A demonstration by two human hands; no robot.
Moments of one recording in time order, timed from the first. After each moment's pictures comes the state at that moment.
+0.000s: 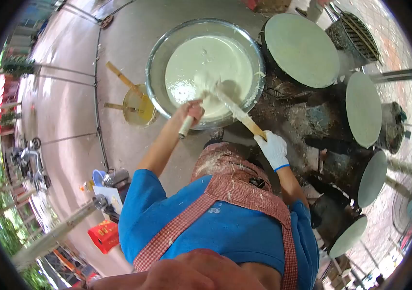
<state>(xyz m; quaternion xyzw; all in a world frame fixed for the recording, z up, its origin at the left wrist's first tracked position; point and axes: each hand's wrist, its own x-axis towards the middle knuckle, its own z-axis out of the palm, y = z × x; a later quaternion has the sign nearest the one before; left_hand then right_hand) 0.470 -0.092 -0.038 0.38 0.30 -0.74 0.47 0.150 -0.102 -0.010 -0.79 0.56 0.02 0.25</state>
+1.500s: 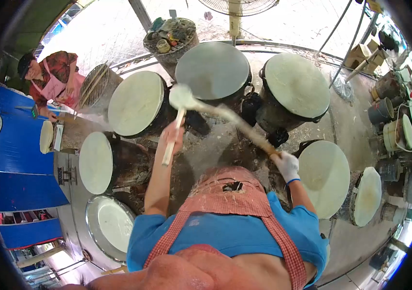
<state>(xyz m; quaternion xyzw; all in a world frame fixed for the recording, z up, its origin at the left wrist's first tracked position) -0.178 -0.138 0.008 0.08 0.04 -0.99 -0.05 -0.322 0.274 -0.001 -0.20 0.96 -0.17 0.10</state>
